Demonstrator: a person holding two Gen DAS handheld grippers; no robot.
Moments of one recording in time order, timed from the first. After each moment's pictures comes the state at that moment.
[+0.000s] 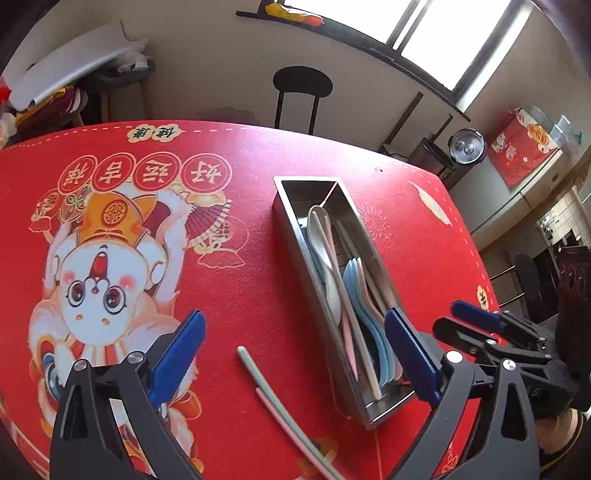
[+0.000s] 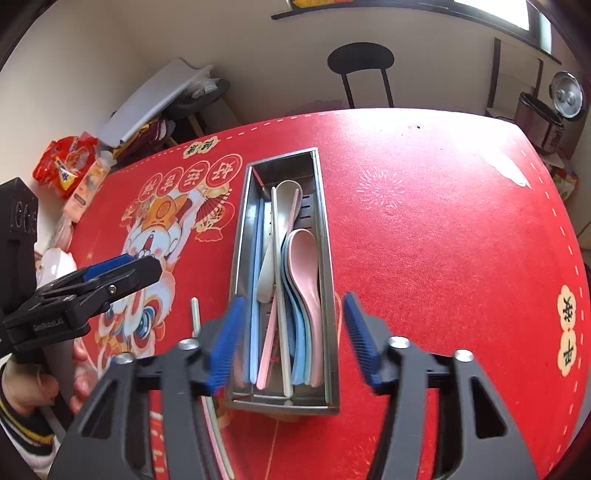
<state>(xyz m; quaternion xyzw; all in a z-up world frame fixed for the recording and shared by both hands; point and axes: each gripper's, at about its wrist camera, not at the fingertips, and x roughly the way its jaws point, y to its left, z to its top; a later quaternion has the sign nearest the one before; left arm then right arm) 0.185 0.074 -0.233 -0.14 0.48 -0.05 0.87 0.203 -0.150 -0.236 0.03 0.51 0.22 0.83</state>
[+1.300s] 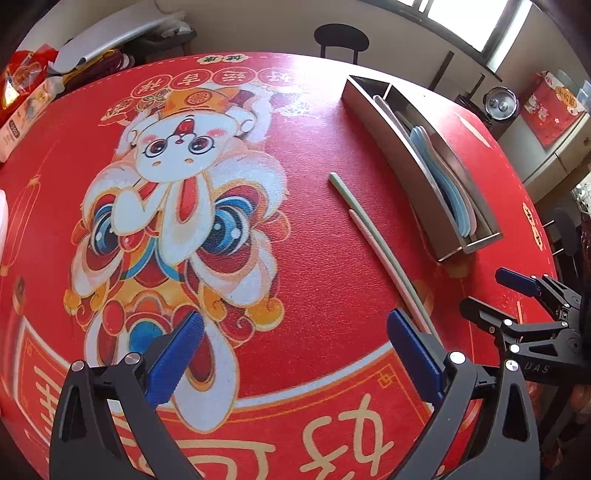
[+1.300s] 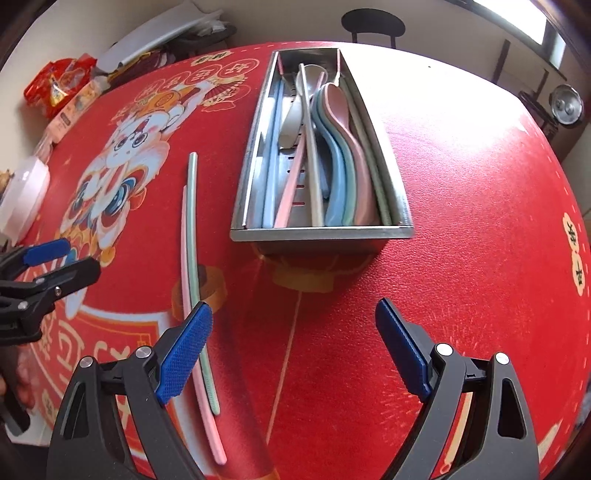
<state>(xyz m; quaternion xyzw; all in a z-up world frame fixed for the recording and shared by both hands) 0.063 0.096 -0.295 -0.09 0.54 0.01 0.84 0.104 -0.125 -0.310 -0.06 0.55 0.19 0.81</state>
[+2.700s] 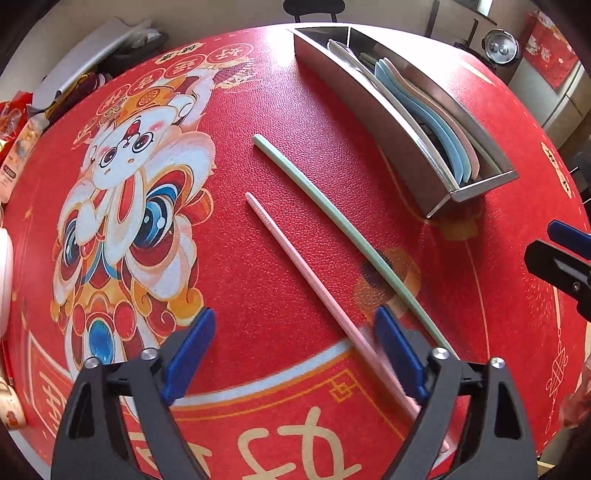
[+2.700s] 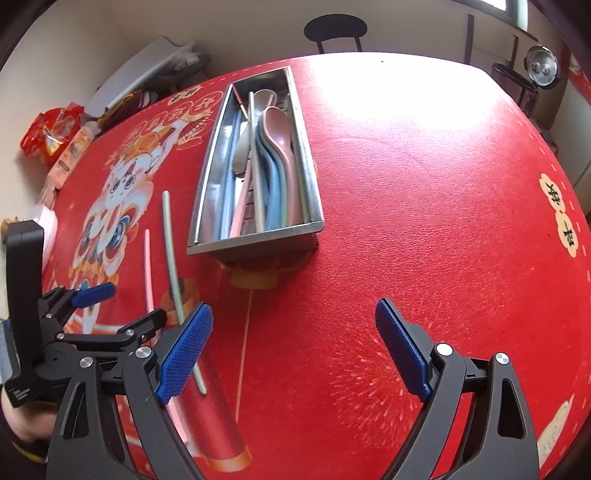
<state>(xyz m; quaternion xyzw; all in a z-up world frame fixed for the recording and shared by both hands) 0.076 0.027 -0.320 0.00 0.58 0.03 0.82 0.104 -0.177 -0.295 0.02 0.54 0.20 0.82</state>
